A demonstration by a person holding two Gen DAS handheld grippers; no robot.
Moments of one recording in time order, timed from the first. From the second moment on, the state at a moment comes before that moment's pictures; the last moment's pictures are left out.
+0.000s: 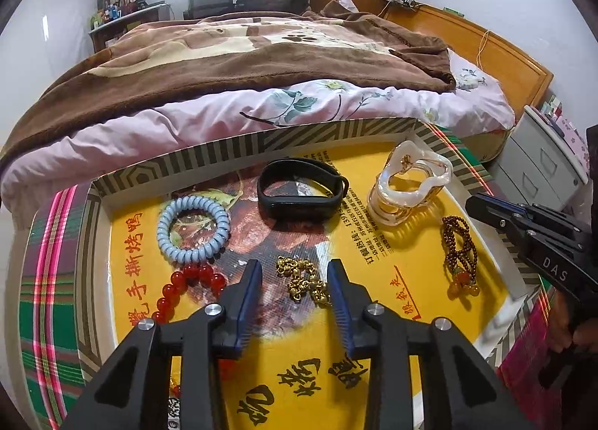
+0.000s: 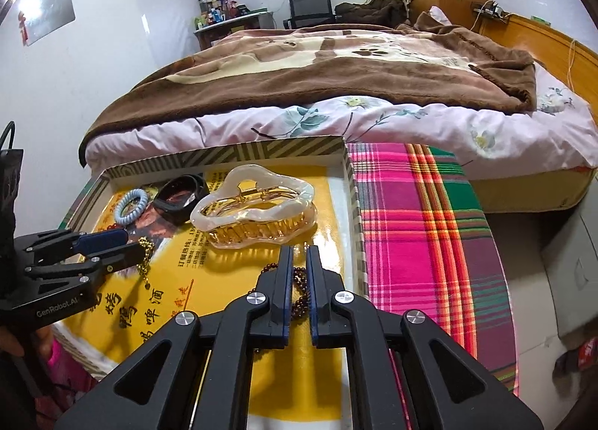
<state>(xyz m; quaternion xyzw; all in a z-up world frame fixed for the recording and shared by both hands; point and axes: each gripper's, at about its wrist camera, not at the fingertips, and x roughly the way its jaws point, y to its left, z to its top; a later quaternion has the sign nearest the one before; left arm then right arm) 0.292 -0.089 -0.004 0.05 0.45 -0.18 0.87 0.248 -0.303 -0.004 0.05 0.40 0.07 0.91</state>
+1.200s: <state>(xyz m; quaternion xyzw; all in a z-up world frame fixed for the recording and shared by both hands) 0.168 -0.046 0.067 0.01 0.39 -0.16 0.91 0.148 -0.284 0.045 0.08 0.34 0.13 0.93</state>
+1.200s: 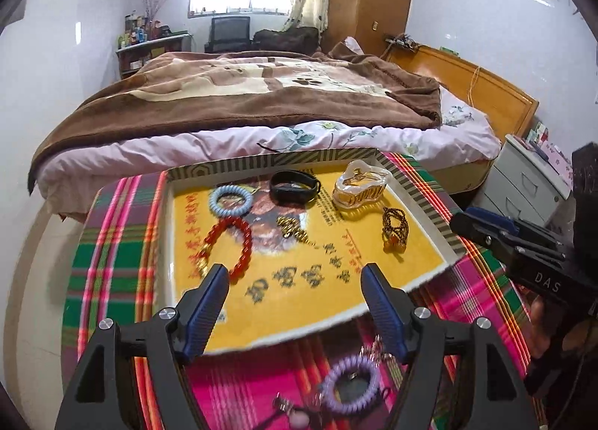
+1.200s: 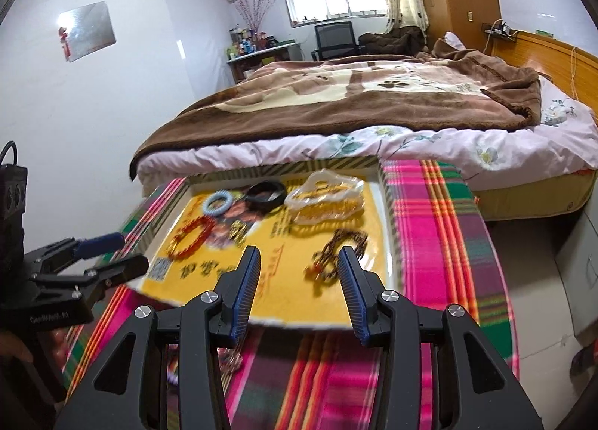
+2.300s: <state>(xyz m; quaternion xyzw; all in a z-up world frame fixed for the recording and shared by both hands) 0.101 0.042 0.017 -0.08 0.42 -0.11 0.90 0.138 -0.178 -0.024 -0.04 0.44 0.28 0.85</state>
